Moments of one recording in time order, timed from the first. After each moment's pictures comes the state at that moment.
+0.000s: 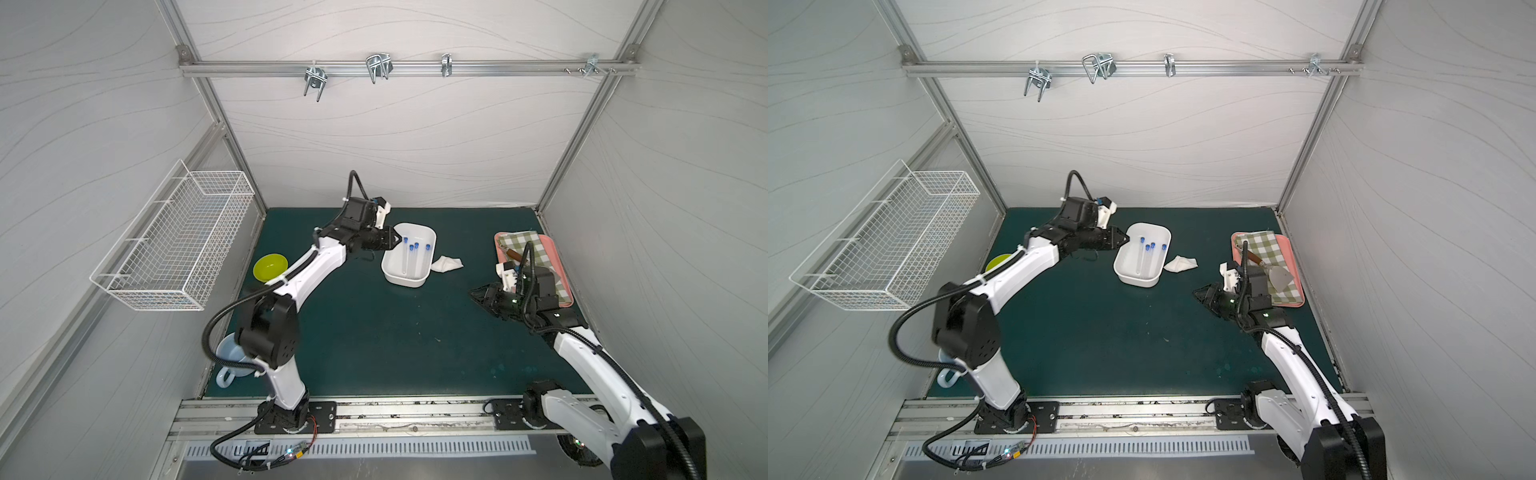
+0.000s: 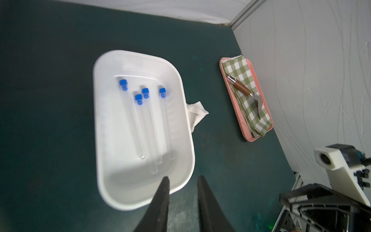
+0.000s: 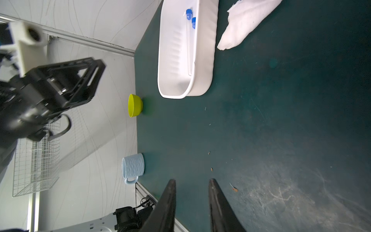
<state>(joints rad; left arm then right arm) -0.37 1.65 1.41 -0.43 0.38 -0.36 0.22 0.96 0.62 -0.36 -0.61 0.74</state>
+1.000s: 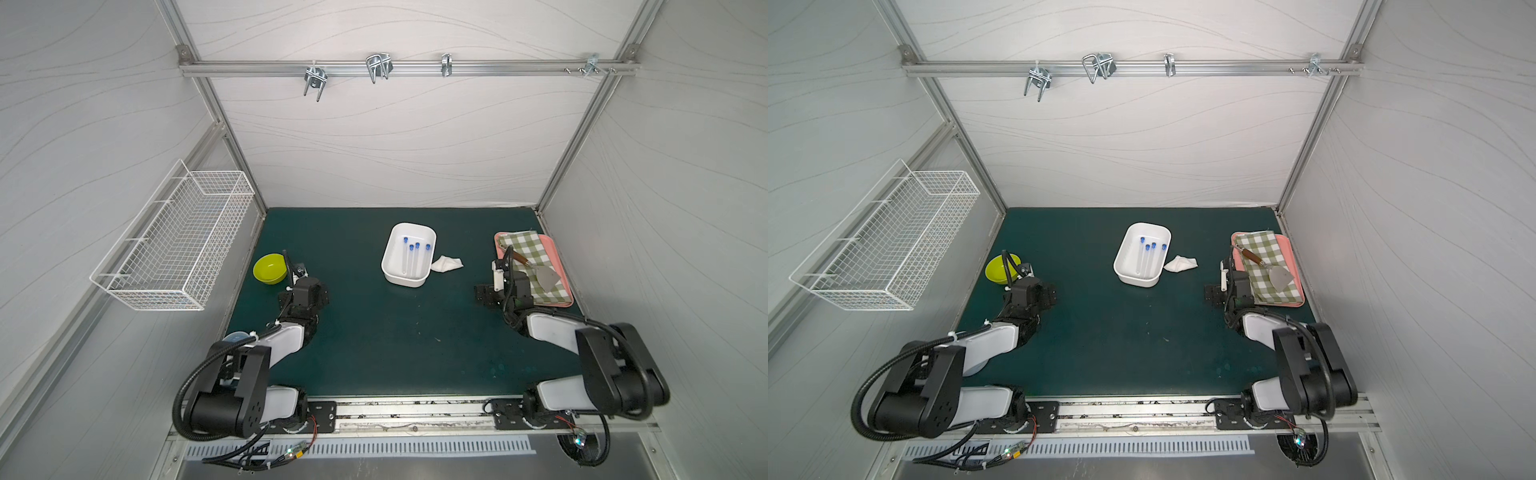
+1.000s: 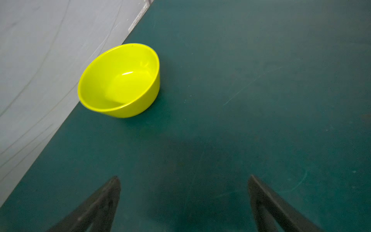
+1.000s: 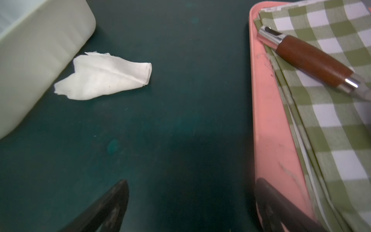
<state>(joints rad) -0.09 1.36 0.39 0.36 -0.43 -0.15 0.21 1.46 0.44 0.38 0.06 0.01</state>
